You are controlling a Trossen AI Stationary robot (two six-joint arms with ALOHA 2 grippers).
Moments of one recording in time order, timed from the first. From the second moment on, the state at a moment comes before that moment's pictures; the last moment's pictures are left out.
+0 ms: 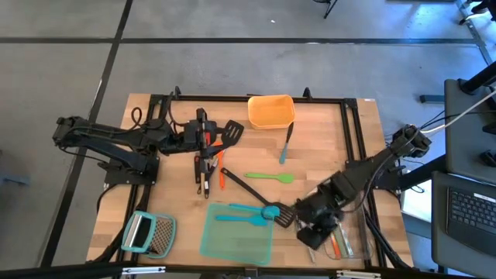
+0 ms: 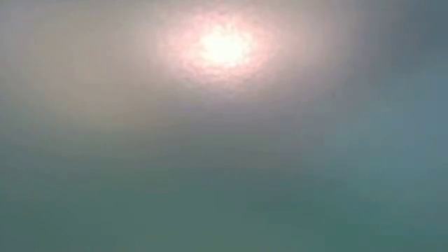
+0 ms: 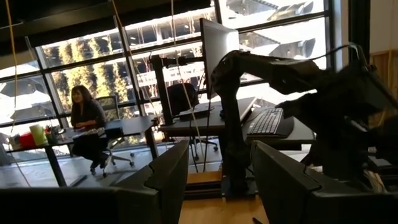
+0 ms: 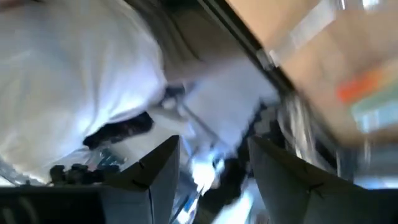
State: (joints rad) left arm -0.10 1.04 0.84 0.36 -0.21 0.19; right arm 0.58 1.53 1.29 -0.81 -0.63 1.49
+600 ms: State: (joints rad) left arm -0.10 1.04 0.84 0.34 0.08 0.21; right arm 0.39 1.53 1.61 -0.77 0.35 0.19
